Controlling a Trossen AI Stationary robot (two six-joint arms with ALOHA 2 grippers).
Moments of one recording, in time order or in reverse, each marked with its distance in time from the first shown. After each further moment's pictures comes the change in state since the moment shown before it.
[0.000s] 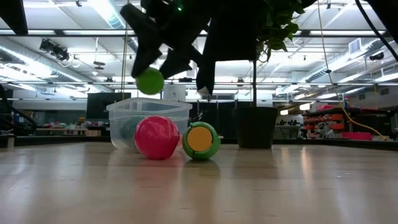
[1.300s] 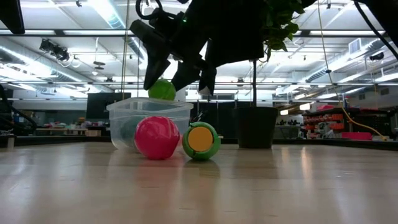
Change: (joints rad) left arm -0.005 0.000 0.000 0.004 0.003 0.000; right arm -0.040 0.000 0.000 -0.113 -0.068 0.128
